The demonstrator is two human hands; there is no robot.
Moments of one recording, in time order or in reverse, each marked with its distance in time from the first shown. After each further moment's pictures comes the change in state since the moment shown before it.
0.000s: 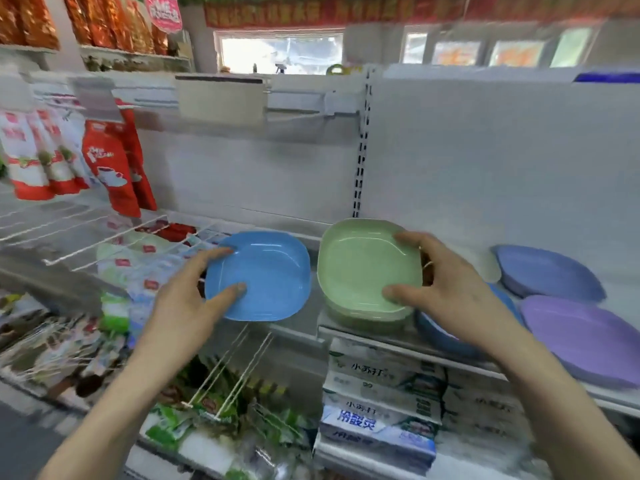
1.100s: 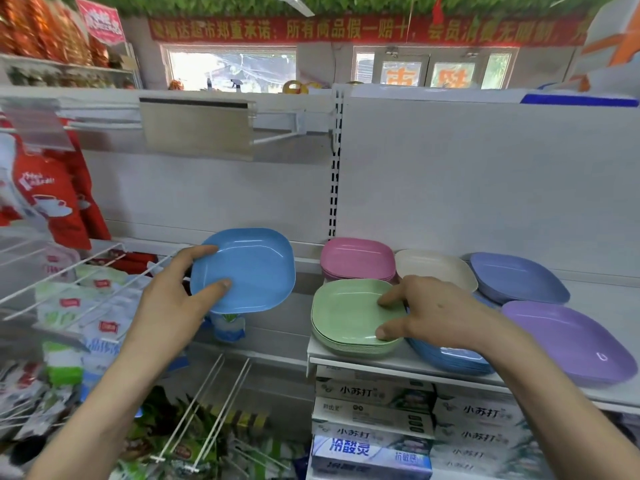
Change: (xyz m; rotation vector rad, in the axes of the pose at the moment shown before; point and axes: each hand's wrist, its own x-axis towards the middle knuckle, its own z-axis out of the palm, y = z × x) left_hand 0.064 -0.006 0.011 -0.132 0.004 0.076; right_hand 0.016 -0.014 -0.006 -0.526 -0.309 0.184
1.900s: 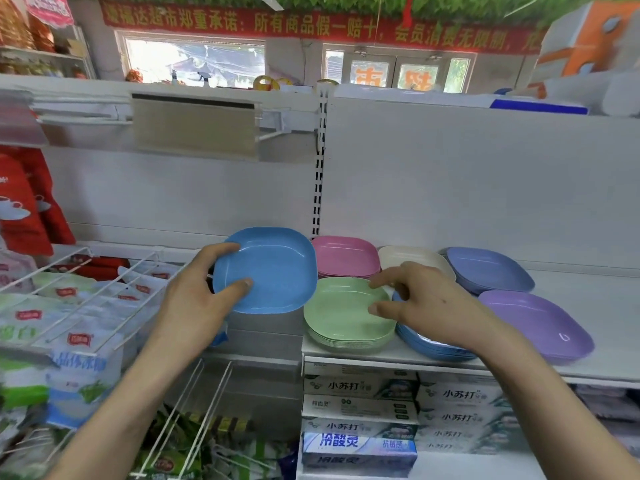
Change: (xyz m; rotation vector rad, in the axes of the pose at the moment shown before) left_hand 0.010 0.010 0.025 -0.060 -0.140 0.046; right_hand -0.012 -0.006 0.003 0.157 0.219 0.004
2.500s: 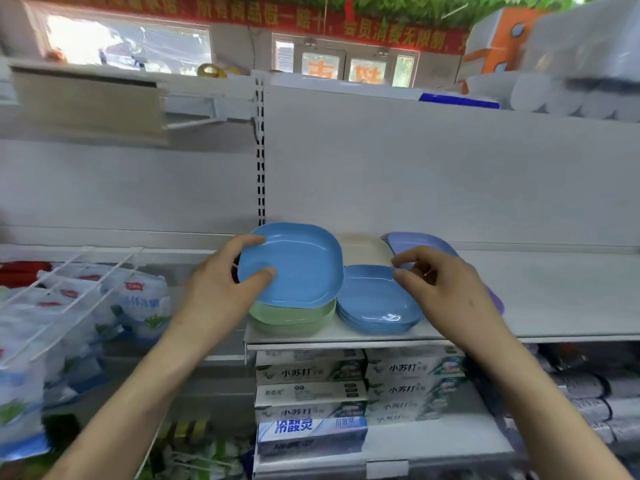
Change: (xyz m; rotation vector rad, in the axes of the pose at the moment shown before) left_hand -0.013 0.052 0.074 -0.048 -0.181 0.058; right_hand -0.069 0.055 -0.024 0.192 0.461 0.127
